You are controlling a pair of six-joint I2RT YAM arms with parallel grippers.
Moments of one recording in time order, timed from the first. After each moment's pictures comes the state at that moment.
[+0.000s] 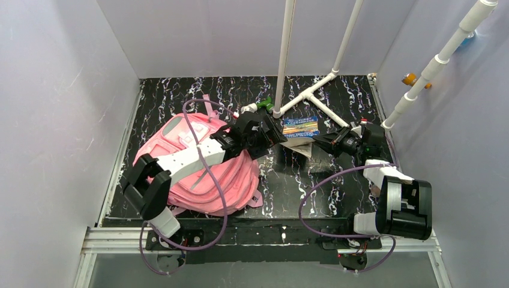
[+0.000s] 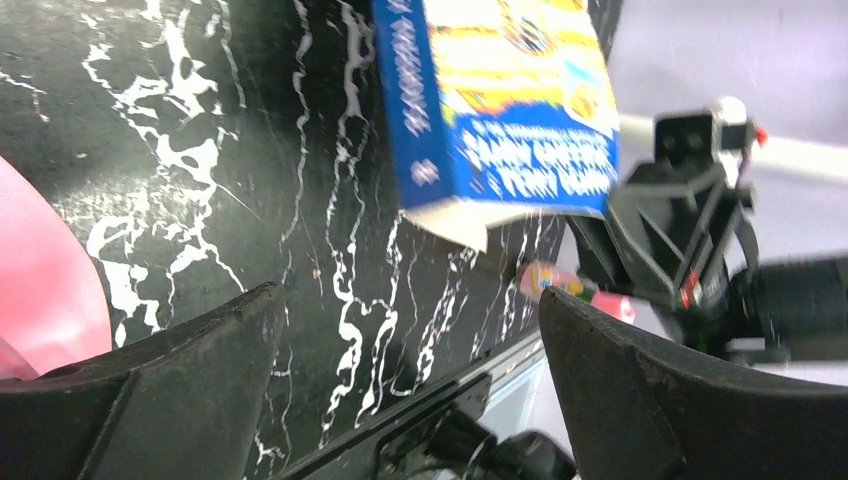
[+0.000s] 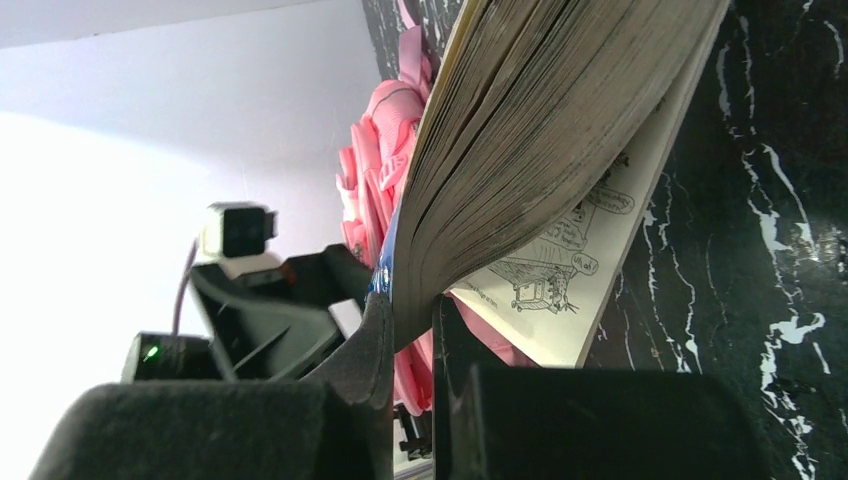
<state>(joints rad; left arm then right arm) -0.80 1.58 1.15 -0.21 0.04 -1.13 -0.12 1.35 0.52 0.34 -0.91 1.19</state>
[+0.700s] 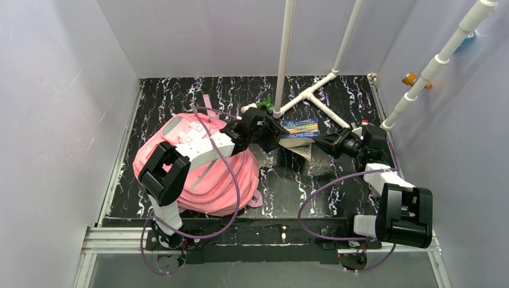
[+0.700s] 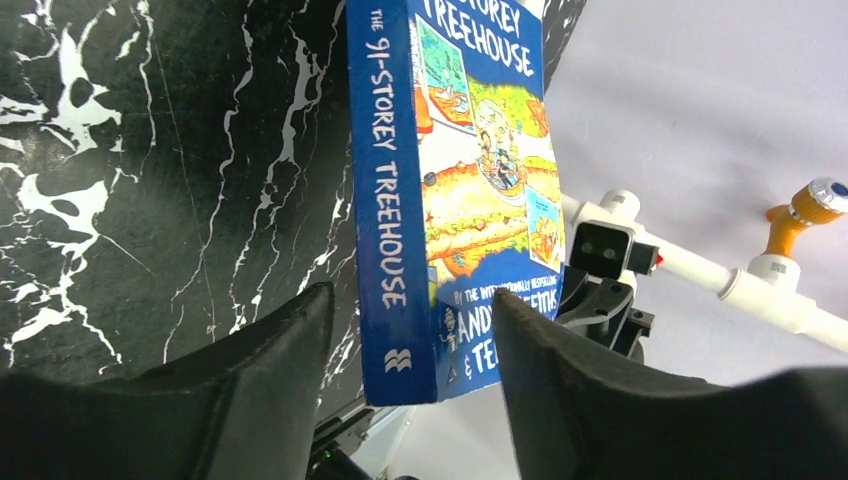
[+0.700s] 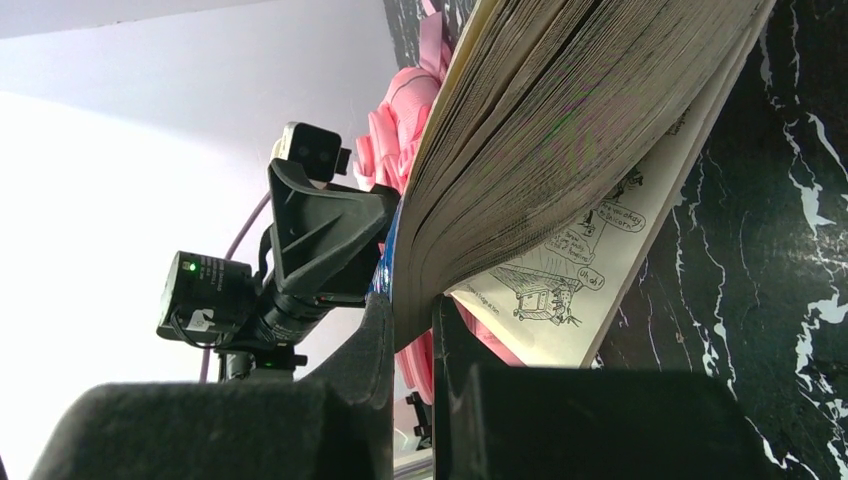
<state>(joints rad) -0.75 1.78 1.22 -0.06 0.09 -1.43 -0.12 1.28 0.50 0.36 -0.93 1.24</state>
